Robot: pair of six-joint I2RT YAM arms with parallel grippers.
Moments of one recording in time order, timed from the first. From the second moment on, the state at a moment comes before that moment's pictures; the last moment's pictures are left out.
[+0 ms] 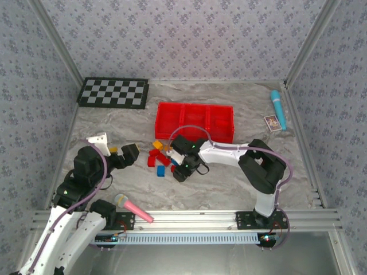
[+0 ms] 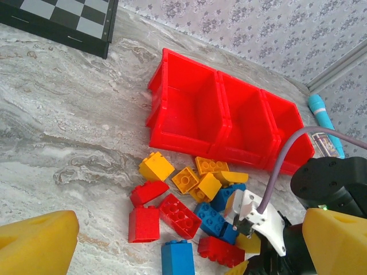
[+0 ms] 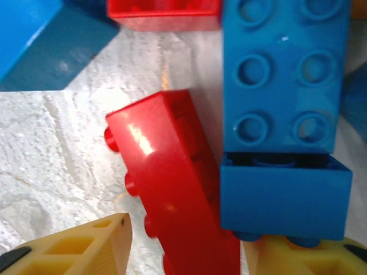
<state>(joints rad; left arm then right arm) -0.40 0.47 0.70 -0.67 0.03 -0.58 0.93 1.83 1.15 -0.61 -0.20 0.05</state>
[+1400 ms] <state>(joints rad) -0.40 0.46 0.66 -0.69 0.01 -0.60 0.99 1.91 1.31 -0.76 -0.12 0.02</state>
